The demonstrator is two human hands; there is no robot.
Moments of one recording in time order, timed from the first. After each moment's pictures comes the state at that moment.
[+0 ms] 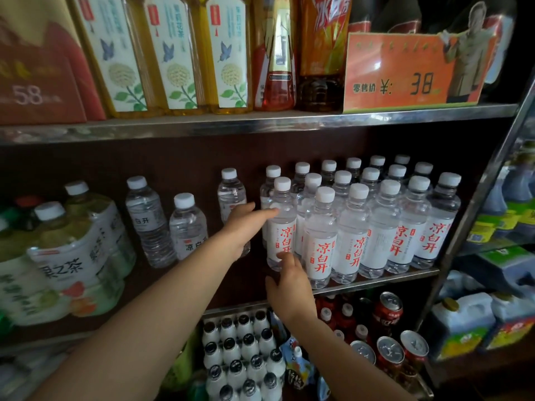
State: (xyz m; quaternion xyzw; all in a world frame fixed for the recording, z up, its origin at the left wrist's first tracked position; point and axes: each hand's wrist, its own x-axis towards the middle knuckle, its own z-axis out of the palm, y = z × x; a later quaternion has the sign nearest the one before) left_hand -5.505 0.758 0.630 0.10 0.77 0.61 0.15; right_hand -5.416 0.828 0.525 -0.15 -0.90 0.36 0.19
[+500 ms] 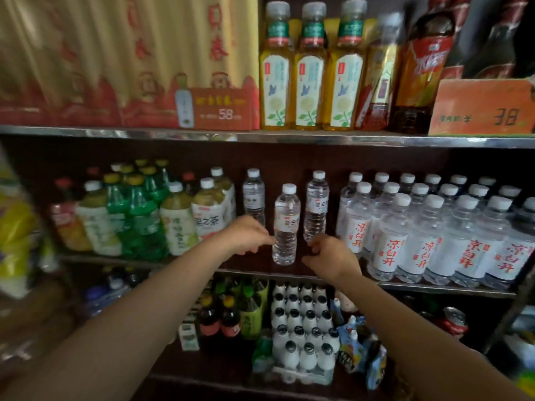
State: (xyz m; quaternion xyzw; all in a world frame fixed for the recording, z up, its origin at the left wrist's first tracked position) left_hand -5.415 0.568 0.667 0.06 0.91 0.38 0.14; right_hand -5.378 0.754 0.611 -0.07 -0.95 0.28 0.07
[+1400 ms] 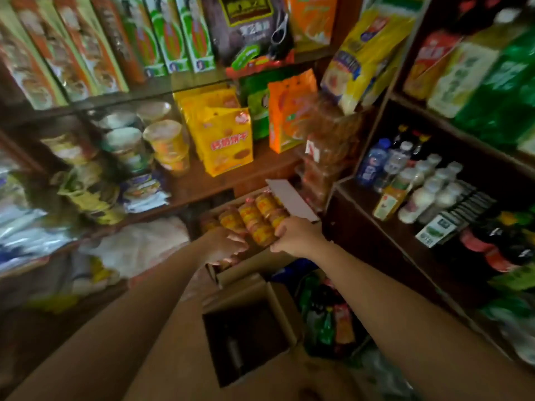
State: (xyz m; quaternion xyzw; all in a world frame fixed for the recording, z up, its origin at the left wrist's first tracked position) left_hand -5.015 0.146 0.452 -0.48 0.72 0.49 0.14; right_hand -5.151 0.253 0.451 0.41 -0.84 0.14 -0.33
